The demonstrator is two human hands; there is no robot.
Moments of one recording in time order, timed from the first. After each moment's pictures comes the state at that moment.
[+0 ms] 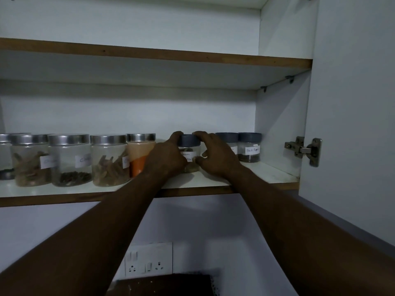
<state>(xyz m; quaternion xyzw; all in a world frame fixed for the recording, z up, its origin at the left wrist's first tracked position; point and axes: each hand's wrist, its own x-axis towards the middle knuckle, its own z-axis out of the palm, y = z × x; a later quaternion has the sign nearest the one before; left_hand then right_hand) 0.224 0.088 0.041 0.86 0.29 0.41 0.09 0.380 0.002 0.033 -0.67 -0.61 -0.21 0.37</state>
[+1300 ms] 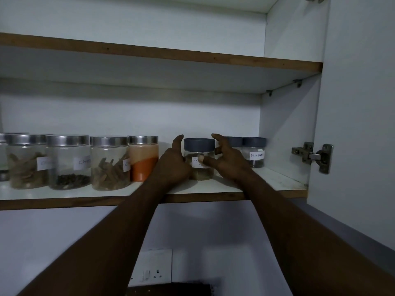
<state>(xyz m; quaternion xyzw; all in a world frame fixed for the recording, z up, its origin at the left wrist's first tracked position) 0.239 0.102 0.026 0.86 0.24 0.40 0.22 0.407 0.005 0.024 -0.69 -0.55 -0.07 0.46</state>
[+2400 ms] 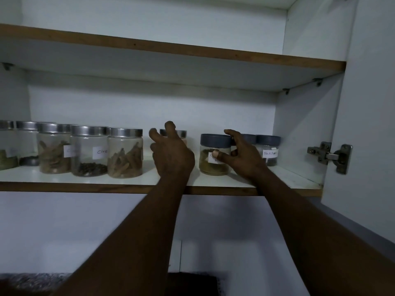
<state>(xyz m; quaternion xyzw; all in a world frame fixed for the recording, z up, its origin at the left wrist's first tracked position) 0.225 0.090 0.029 0.69 0.44 0.57 0.09 0.399 -0.007 0.027 -0.66 -0.58 -0.12 0.46</state>
